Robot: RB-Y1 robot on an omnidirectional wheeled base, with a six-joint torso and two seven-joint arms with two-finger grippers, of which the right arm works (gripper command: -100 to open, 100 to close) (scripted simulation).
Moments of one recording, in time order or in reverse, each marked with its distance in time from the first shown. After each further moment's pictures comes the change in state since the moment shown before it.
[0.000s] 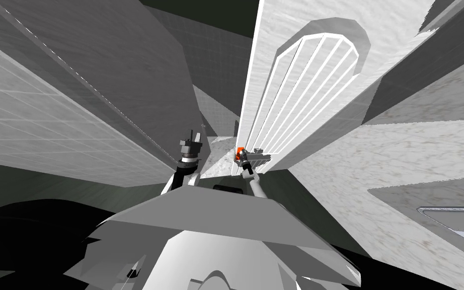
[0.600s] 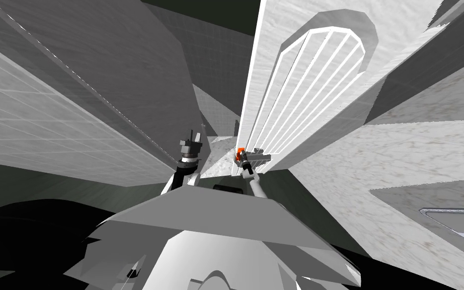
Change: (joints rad) arm -0.001 -0.001 0.000 0.001 0.000 0.001 0.001
